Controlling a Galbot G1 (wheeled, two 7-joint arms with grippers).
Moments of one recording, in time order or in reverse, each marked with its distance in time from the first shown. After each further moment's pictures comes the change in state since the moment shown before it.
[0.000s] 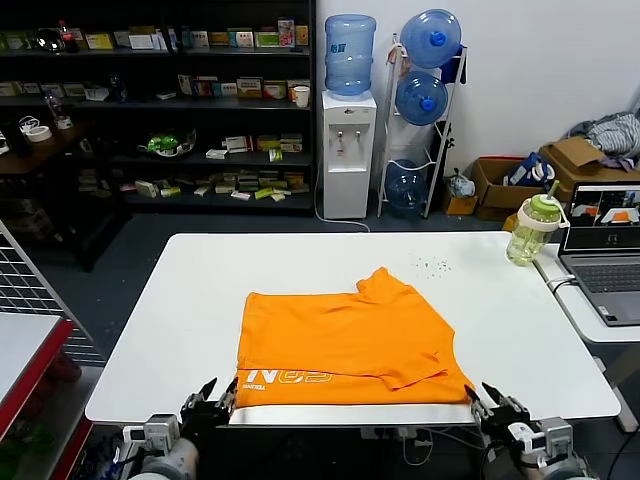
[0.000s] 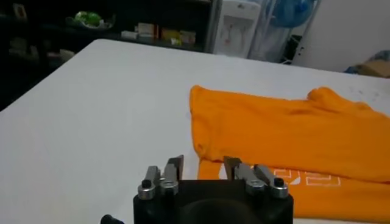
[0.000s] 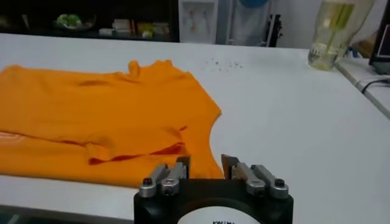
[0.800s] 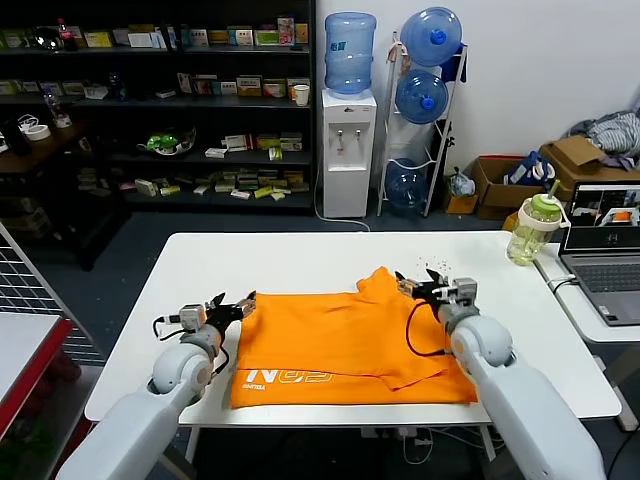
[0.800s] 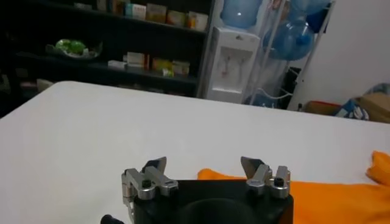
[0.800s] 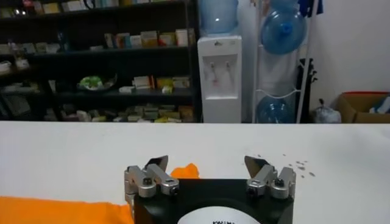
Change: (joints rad) left arm -0.668 -0.129 0.194 0.638 -0.055 0.016 0.213; right arm 0.930 0.223 -0.460 -0.724 -0.002 -0.042 -0.078
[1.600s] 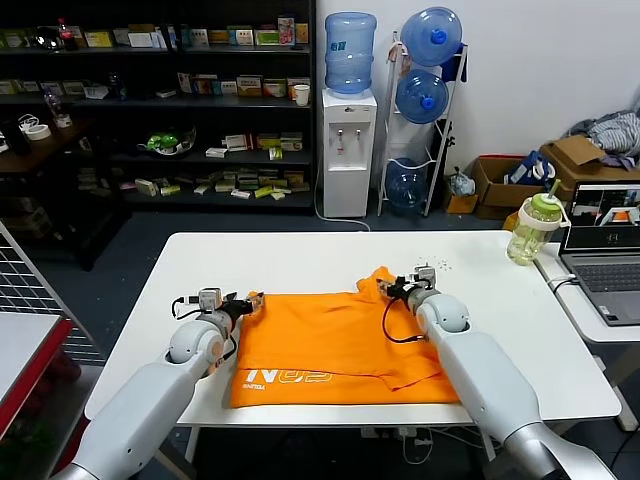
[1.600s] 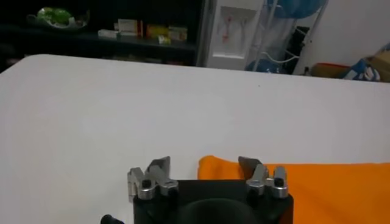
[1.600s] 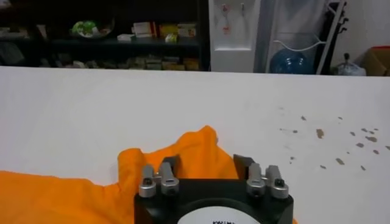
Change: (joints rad) left arm -0.146 -0.043 0.098 0.173 -0.017 0.097 0.016; right arm 0.163 0.118 -0.092 -0.322 -0.060 -0.042 -0.064
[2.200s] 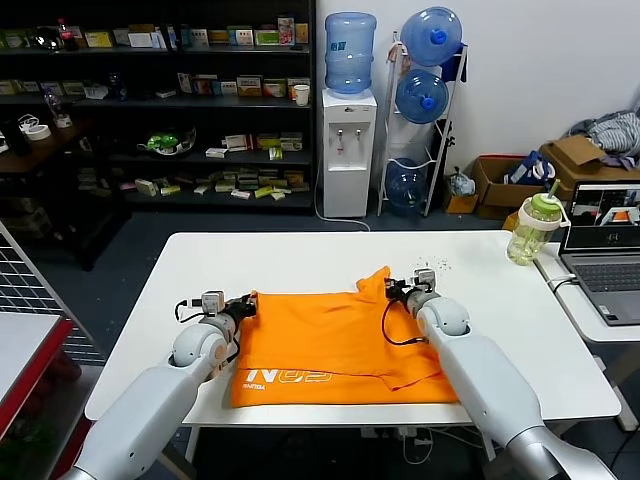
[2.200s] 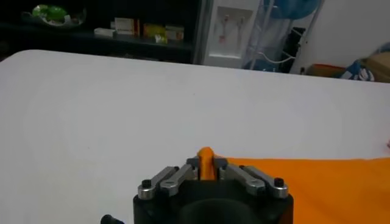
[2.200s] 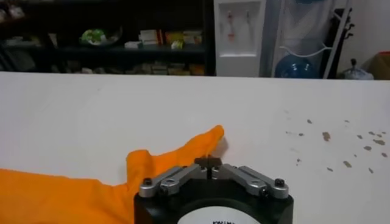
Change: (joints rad) left arm 0.022 -0.005 -0.011 -0.027 0.004 -0.026 -0.002; right arm -0.036 -0.028 0.007 0.069 0.023 0.070 -0.014
